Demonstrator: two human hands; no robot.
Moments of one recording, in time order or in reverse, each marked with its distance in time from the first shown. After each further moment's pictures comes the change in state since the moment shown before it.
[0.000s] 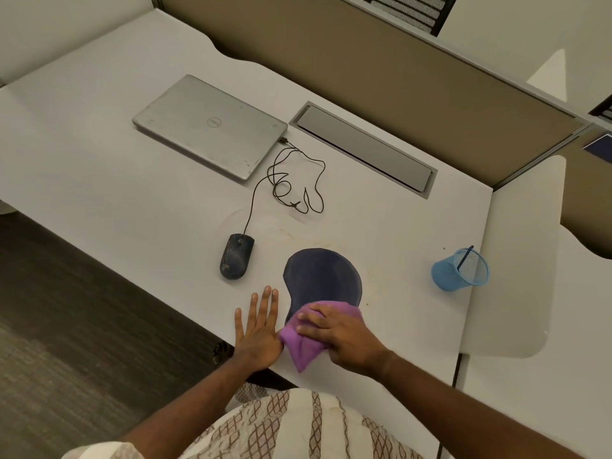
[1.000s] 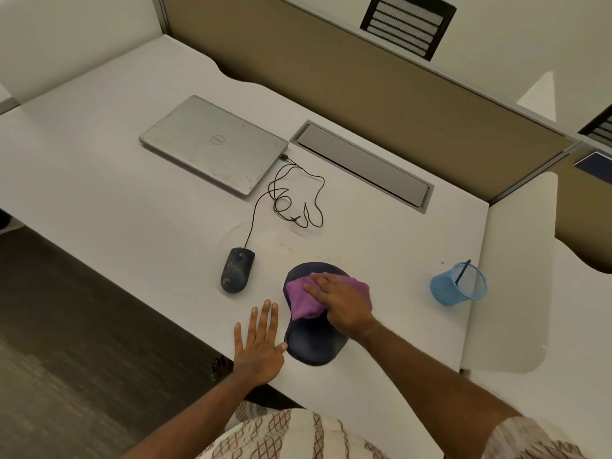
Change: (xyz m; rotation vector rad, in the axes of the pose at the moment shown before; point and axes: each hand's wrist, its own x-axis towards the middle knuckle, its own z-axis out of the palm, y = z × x) left_hand -0.001 0.004 -0.004 -0.034 -0.032 -0.033; right_hand 0.061 0.044 -0.023 -0.090 0.010 0.264
